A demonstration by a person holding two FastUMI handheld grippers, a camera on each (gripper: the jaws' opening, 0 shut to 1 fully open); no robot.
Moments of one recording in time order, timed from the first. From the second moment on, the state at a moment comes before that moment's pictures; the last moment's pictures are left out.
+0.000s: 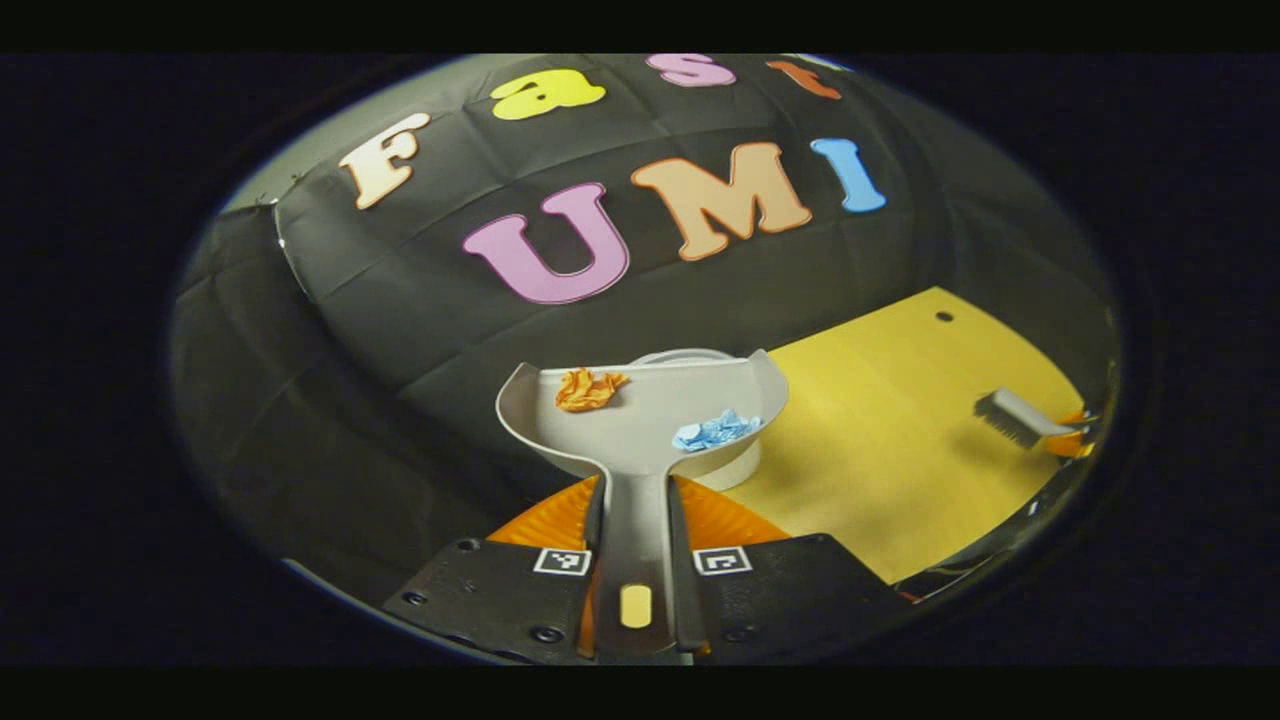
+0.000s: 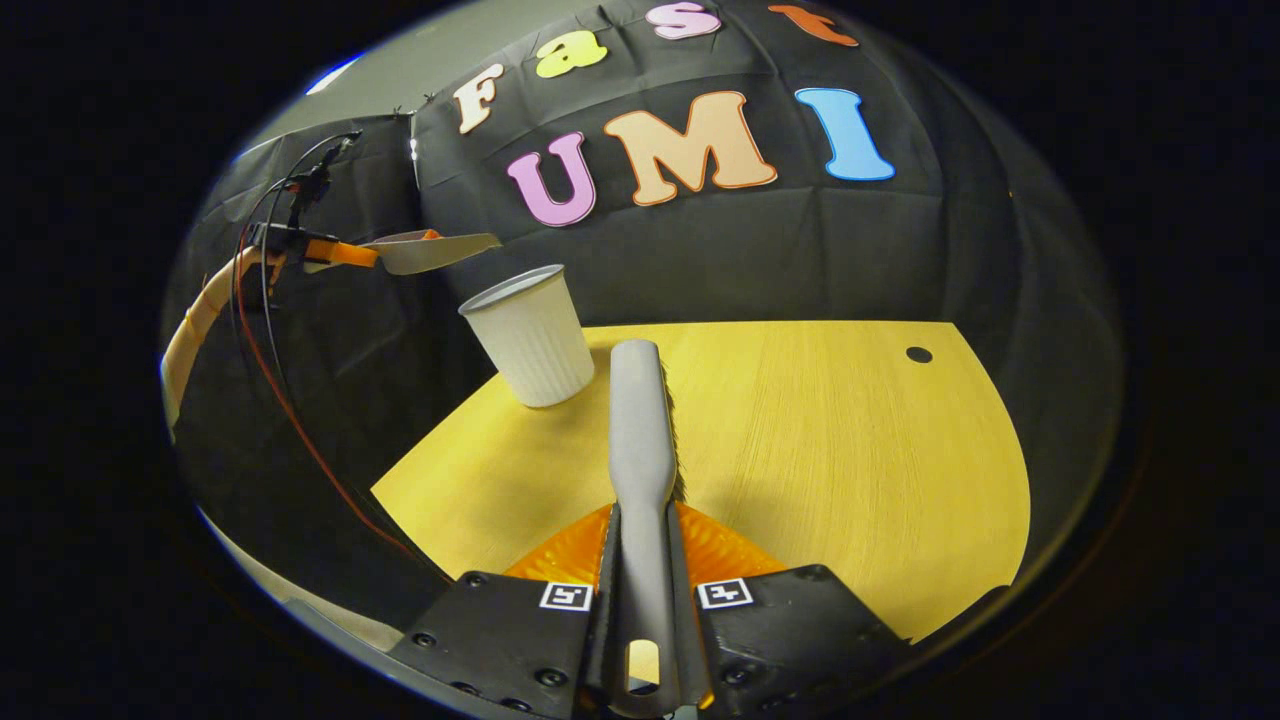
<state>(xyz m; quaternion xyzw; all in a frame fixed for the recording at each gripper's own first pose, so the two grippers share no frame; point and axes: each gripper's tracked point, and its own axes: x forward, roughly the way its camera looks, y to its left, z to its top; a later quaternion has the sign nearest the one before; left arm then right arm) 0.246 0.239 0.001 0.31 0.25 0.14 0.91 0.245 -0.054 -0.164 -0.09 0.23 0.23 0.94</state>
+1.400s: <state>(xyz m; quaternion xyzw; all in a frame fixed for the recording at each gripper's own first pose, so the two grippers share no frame) 0.302 0.233 -0.019 0.29 0.24 0.11 0.92 0.286 -0.040 -0.177 -0.06 0.24 0.18 0.95</state>
